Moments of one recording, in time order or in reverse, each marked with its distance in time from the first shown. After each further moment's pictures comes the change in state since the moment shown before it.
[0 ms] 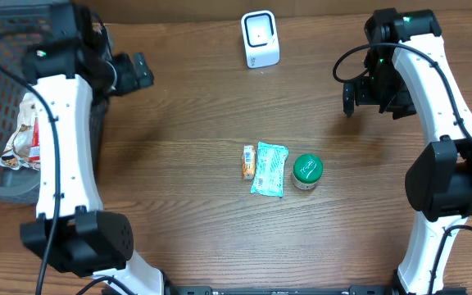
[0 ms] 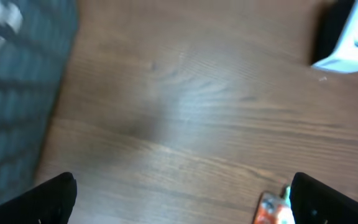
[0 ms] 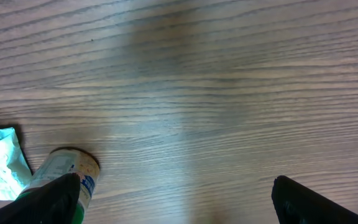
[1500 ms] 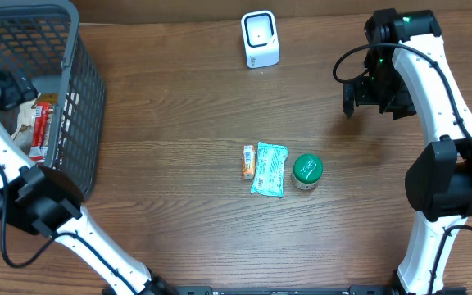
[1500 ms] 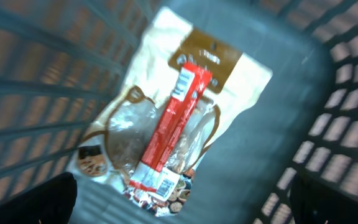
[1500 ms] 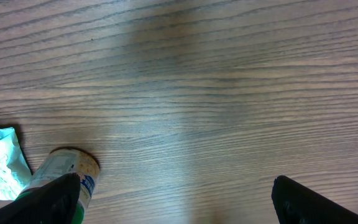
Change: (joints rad) left arm 0.499 0.532 0.591 -0.143 -0.091 0.345; right arm 0.000 0.000 -0.002 0.000 0.000 -0.001
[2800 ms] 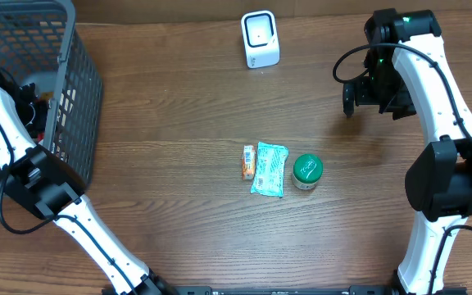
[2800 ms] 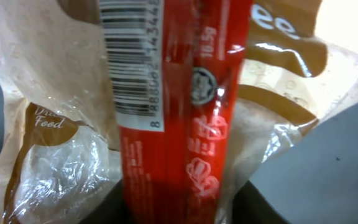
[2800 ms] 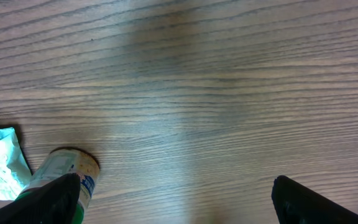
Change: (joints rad) left arm 0.003 0.300 -0.003 0.038 0.003 0.129; right arm 0.000 0.000 0.000 0.000 0.000 0.000
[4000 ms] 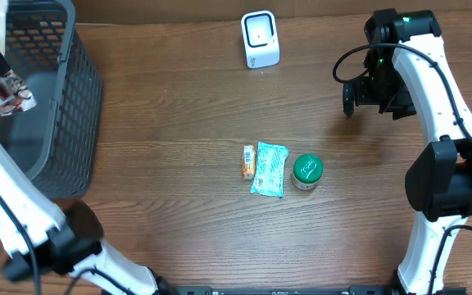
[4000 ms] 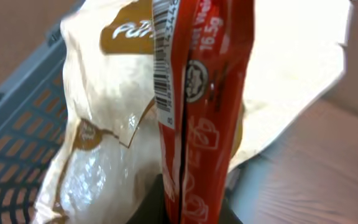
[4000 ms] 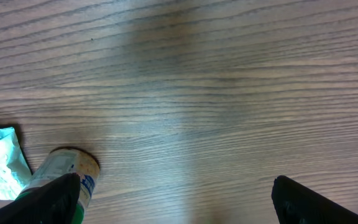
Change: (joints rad) left arm -0.117 -0.751 -0.004 -0.035 0.046 -0.317; right arm 0.000 0.000 0.000 0.000 0.000 0.000
